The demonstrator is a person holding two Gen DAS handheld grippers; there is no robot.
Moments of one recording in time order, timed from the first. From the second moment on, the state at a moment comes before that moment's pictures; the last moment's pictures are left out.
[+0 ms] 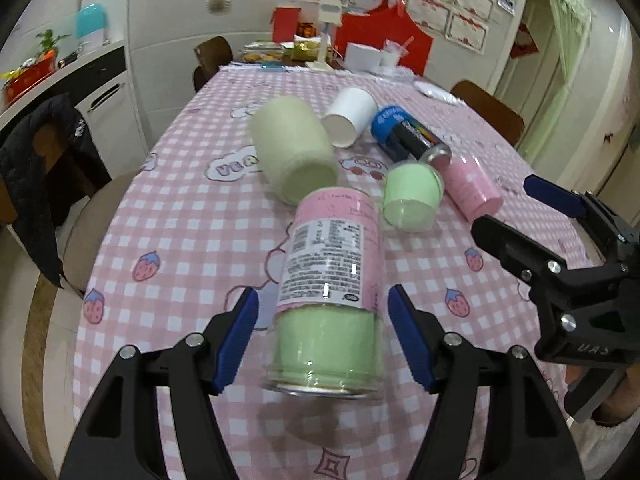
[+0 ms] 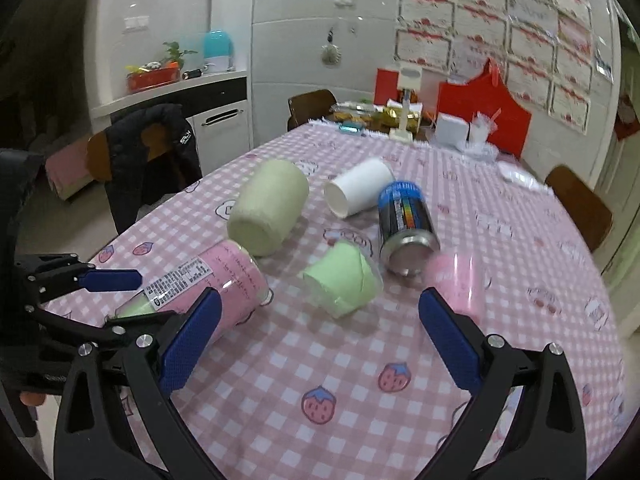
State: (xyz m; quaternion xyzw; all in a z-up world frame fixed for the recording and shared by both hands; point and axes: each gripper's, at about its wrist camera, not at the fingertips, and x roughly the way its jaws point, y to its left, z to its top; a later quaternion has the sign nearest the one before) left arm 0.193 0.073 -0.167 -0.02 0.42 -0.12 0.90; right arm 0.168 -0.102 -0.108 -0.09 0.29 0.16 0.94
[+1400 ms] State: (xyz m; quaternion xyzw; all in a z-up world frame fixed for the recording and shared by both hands) left arm 0.110 0.112 -0.143 -0.14 0.35 0.08 0.92; right arm 0.142 -0.026 -0.114 -0.49 0.20 0.30 0.79
